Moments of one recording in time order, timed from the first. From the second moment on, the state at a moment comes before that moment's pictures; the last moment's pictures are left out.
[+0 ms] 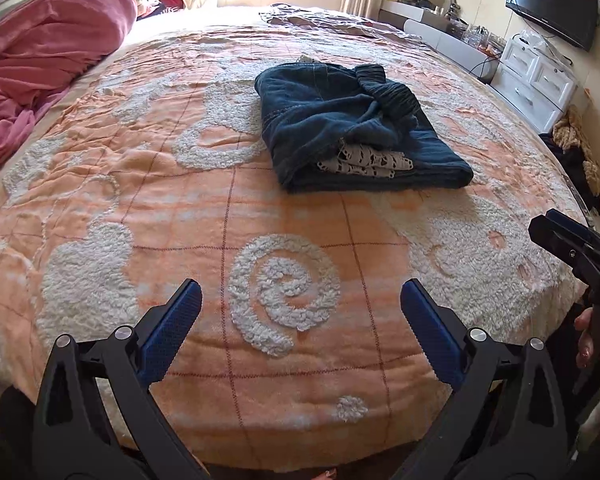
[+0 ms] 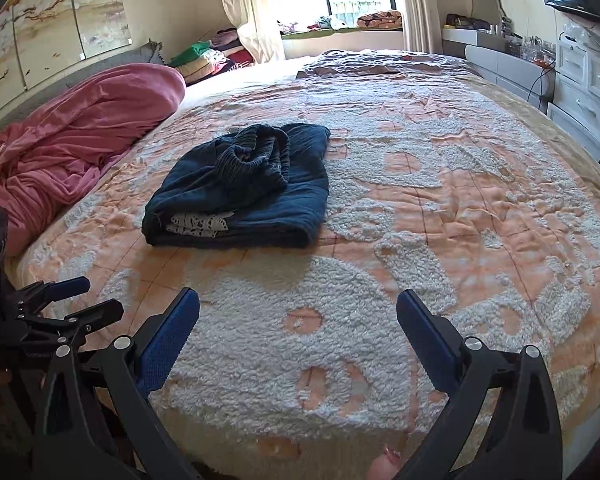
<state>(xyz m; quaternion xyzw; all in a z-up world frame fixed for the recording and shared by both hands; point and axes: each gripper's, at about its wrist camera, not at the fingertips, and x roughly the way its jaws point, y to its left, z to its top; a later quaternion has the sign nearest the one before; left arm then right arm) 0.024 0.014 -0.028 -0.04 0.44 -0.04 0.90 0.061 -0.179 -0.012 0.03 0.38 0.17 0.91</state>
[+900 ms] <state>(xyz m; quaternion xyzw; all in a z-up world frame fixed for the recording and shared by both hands) 0.020 0.013 -0.021 -0.04 0.43 -0.04 0.90 0.057 -0.177 -0.017 0.02 0.39 0.15 0.91</state>
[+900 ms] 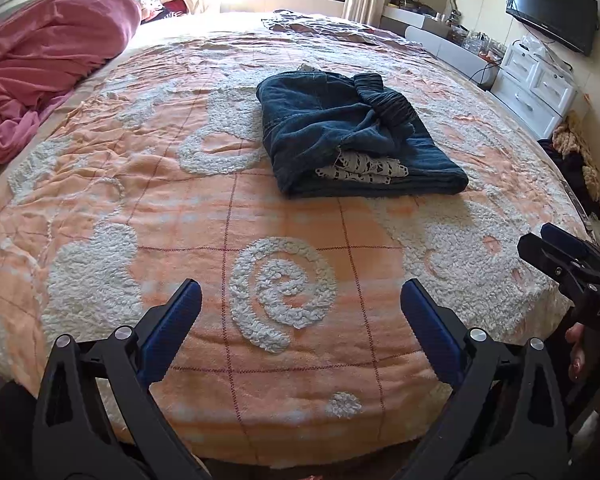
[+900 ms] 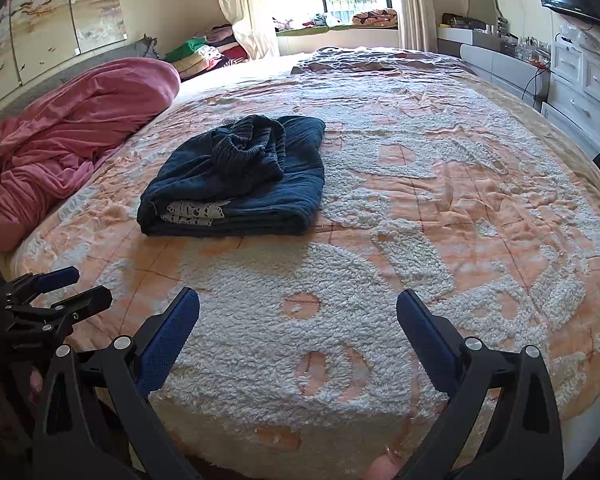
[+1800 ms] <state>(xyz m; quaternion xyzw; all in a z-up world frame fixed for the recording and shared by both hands) 0.023 0.015 -0.023 -0.05 0.43 -0.03 0.90 0.061 -0.175 -0.021 0.02 0.39 0.15 0.91</state>
